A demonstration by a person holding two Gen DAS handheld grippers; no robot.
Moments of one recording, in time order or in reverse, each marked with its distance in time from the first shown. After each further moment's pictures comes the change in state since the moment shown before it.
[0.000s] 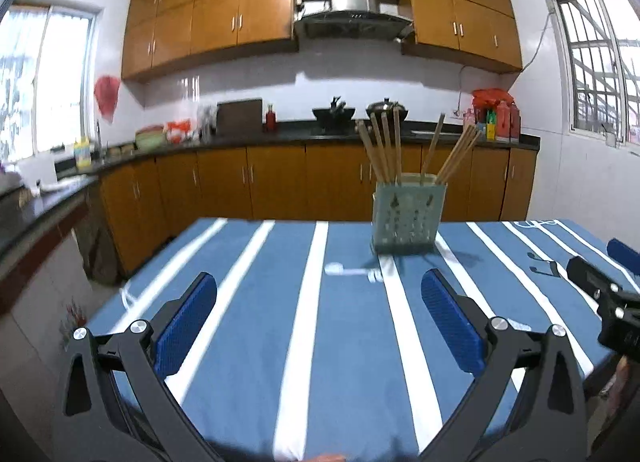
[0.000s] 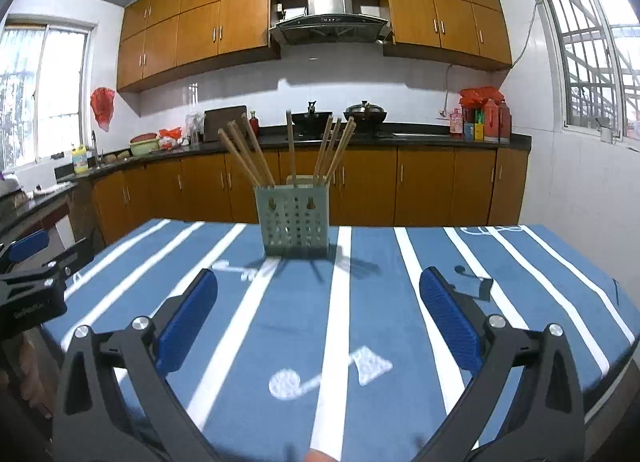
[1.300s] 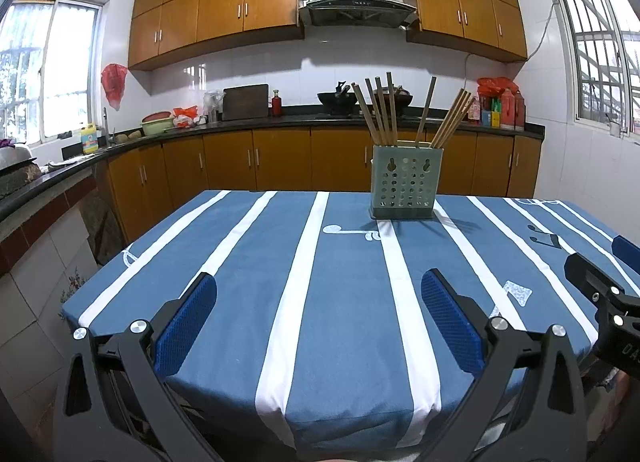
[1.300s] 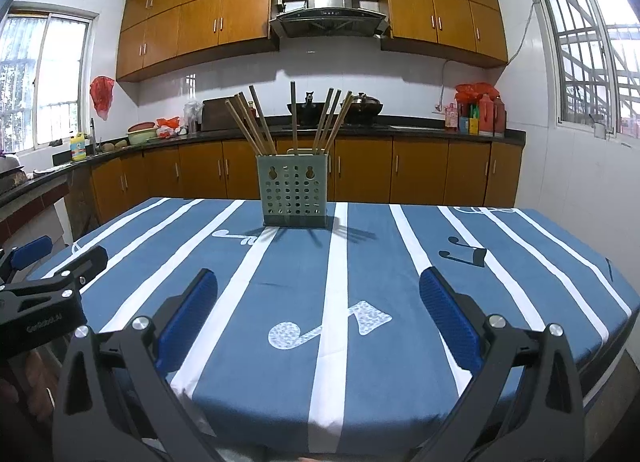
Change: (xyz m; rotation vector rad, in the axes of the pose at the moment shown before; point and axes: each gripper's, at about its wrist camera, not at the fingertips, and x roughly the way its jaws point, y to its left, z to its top) left arm -0.017 -0.012 -0.049 0.000 0.027 0.027; right arm -0.016 0.003 -0.037 0.004 0.018 -0.011
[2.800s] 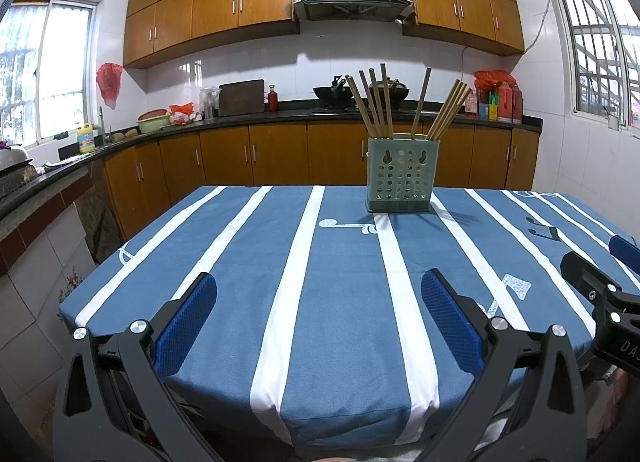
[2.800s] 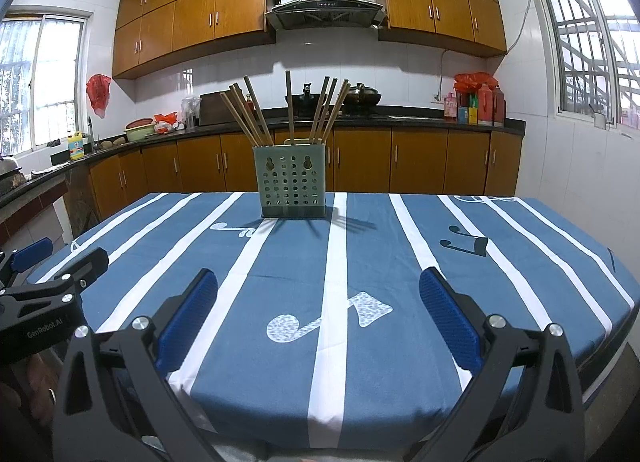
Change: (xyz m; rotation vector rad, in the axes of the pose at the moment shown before) left arm 0.002 -0.001 -0.001 0.008 0.016 -0.005; right arm 0.004 -0.003 0.000 0.012 0.025 -0.001
